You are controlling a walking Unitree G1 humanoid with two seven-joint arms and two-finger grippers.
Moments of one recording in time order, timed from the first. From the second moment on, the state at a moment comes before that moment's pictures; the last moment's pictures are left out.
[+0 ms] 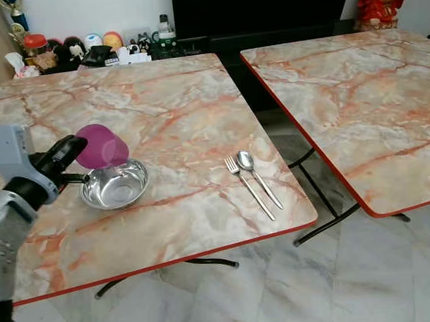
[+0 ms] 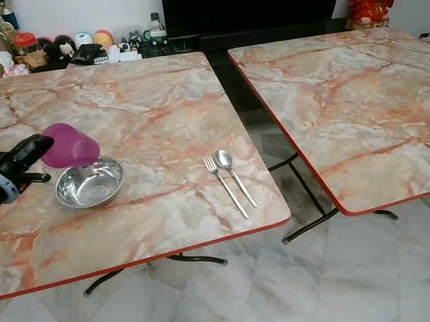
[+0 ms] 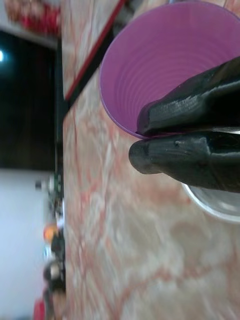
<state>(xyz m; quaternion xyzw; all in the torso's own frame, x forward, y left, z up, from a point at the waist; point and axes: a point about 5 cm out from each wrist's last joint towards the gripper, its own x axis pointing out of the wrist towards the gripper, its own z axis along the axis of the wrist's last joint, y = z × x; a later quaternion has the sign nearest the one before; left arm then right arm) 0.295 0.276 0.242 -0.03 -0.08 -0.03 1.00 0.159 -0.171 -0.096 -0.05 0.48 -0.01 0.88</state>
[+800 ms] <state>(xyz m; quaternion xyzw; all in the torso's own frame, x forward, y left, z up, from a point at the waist) 0.302 0.266 0.233 -0.04 -0.13 0.00 0.99 0.156 -0.167 -0.097 -0.06 0.47 0.00 0.88</state>
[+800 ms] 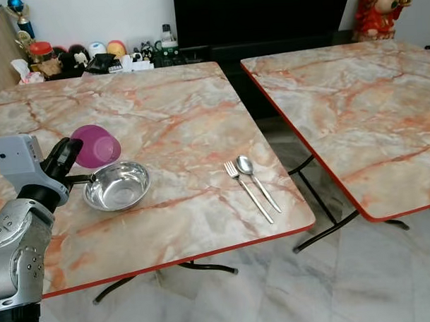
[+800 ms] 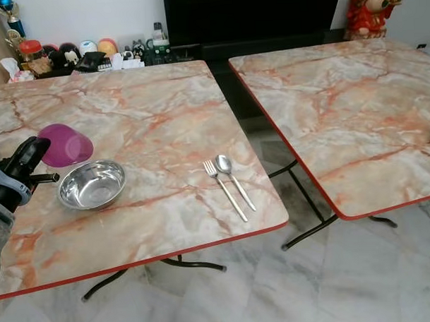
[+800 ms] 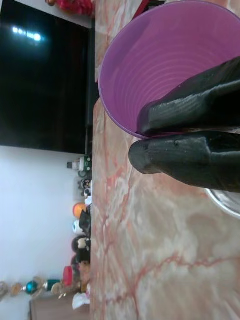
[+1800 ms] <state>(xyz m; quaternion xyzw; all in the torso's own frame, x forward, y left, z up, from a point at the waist) 0.301 0.272 0.232 -0.01 -0.12 0.02 0.99 0.162 -0.168 -0.094 -0.08 0.47 0.02 0.88</state>
